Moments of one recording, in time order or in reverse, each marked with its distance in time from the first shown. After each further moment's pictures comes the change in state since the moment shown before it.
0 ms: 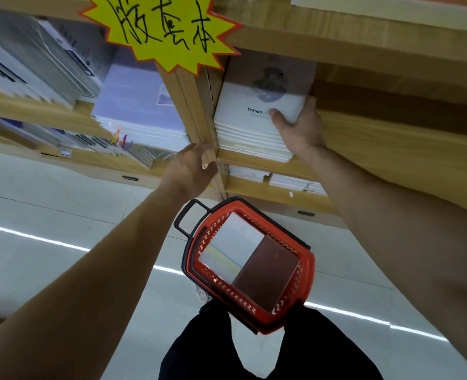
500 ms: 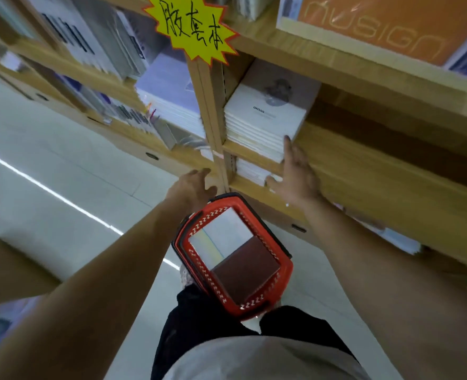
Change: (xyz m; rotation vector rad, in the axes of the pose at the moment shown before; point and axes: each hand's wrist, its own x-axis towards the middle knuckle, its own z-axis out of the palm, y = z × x) left_hand -0.100 0.034 0.045 0.081 -0.097 -0.345; right_hand -0.097 0.031 -0.064 -0.616 -0.404 -0.324
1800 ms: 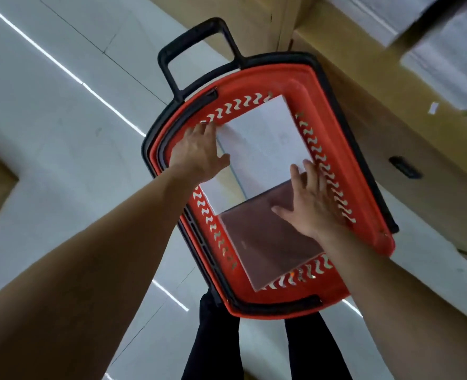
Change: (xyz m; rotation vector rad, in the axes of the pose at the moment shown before) left_hand 0.165 -0.208 0.401 0.056 -0.060 -0.197; right_hand -0.002 0.156 0.491 -0.337 -0.488 -0.157
